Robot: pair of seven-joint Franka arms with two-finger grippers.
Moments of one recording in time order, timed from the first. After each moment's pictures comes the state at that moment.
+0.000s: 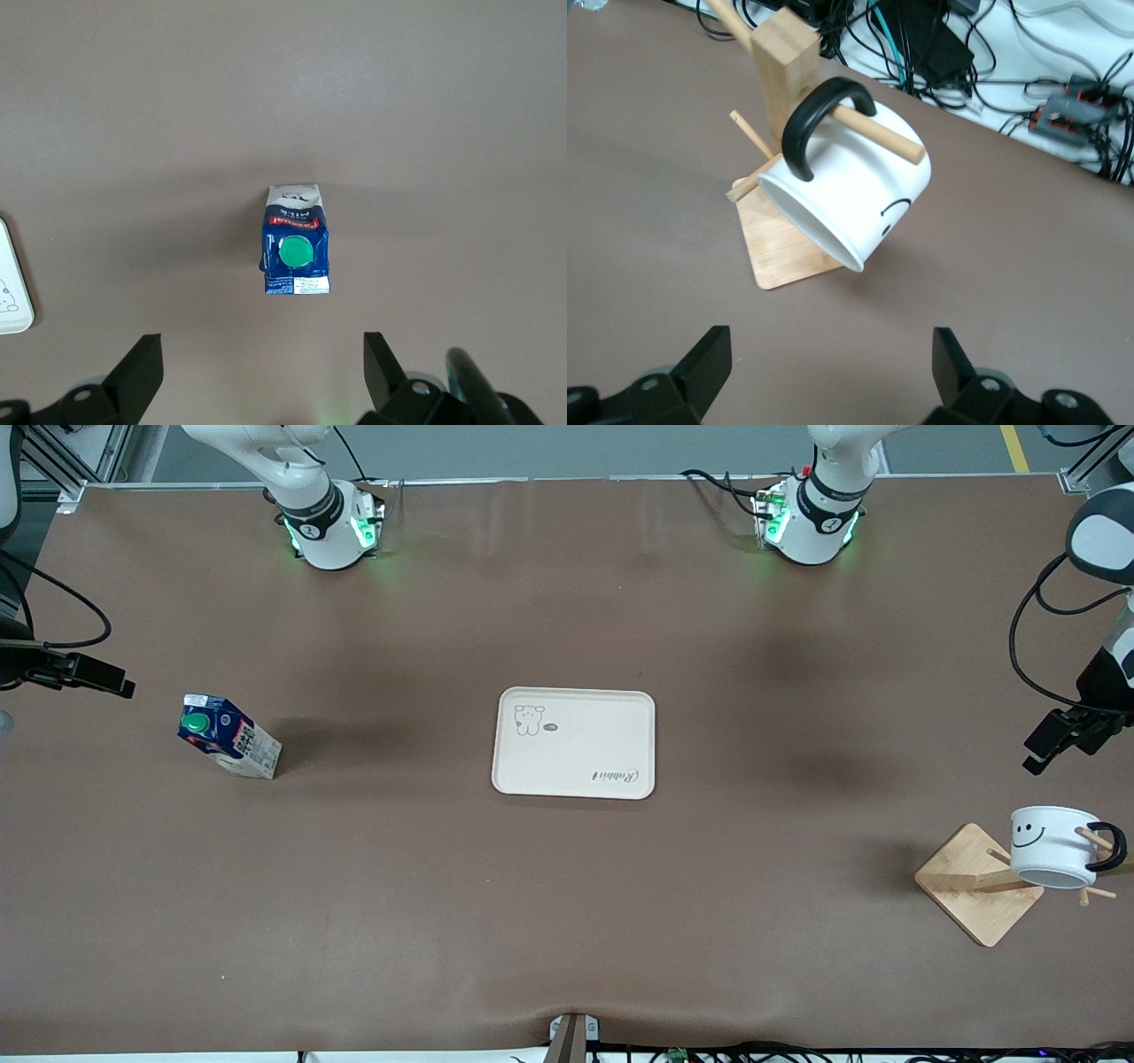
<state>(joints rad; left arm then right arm) 0.37 -0.05 -0.17 -2.18 -0.14 2.61 -0.10 -0.02 0.09 -0.10 -1.57 0.01 1.52 0.02</state>
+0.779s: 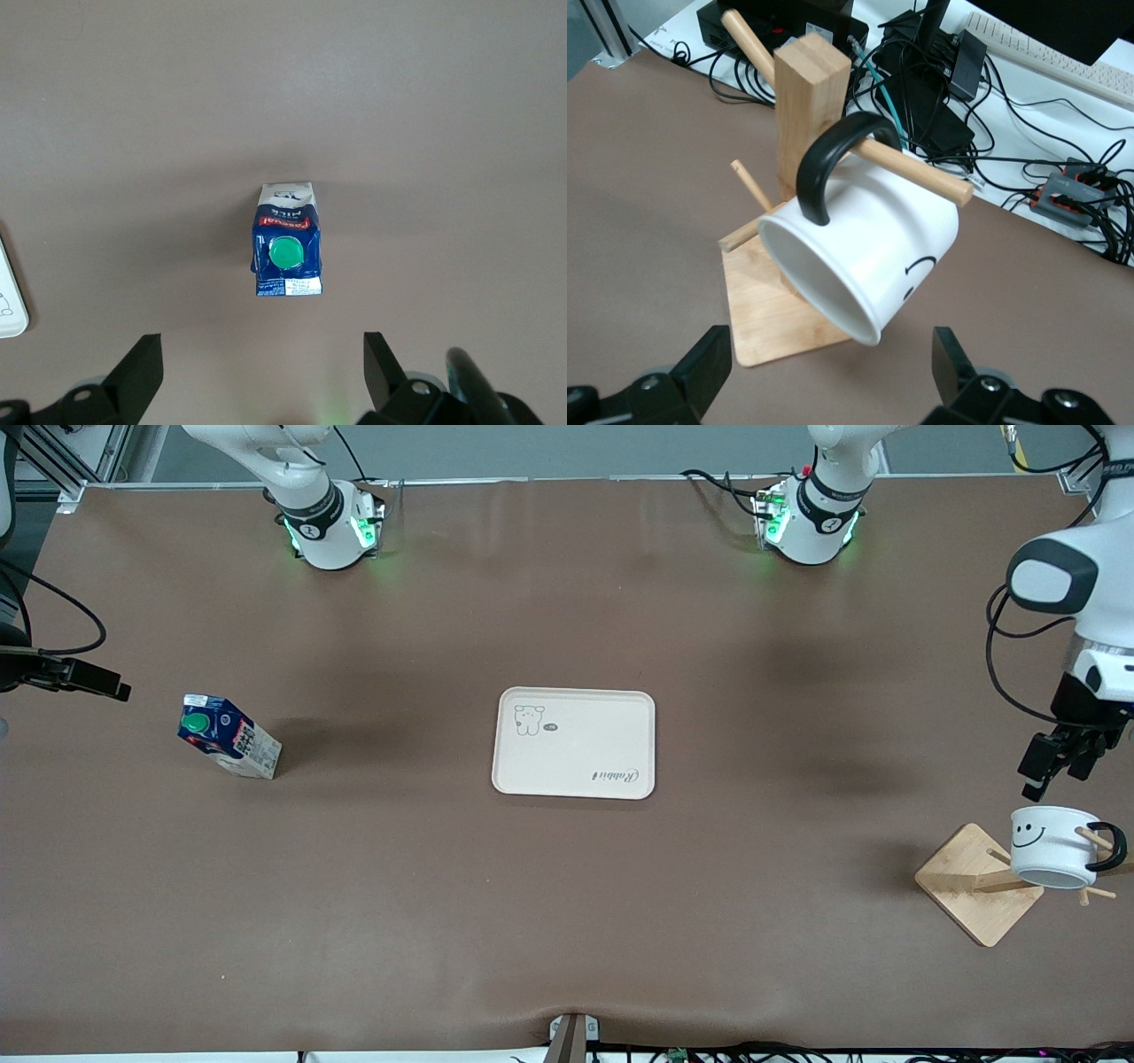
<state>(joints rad) 0.37 0.07 -0.18 -2.28 -0.16 3.04 -0.11 -0.04 0.10 -0.10 -1.56 0.01 1.52 0.02</state>
